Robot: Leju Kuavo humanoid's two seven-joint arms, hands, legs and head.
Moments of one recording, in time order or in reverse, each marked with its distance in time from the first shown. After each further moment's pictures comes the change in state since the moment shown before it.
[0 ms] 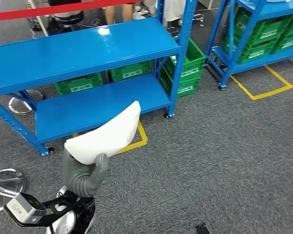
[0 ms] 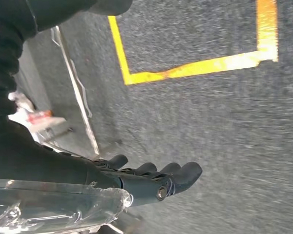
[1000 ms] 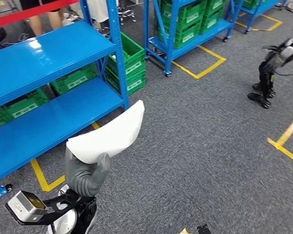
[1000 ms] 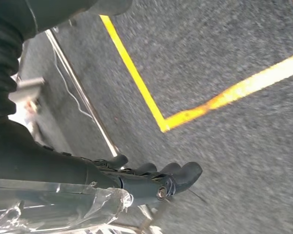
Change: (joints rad) left arm -0.013 -0.003 -0.002 0.001 0.005 -0.023 0.000; right arm -0.001 -0.001 -0.018 0.000 -0.036 0.010 -0.020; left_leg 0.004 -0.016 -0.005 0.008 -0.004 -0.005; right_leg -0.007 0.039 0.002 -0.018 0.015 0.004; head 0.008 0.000
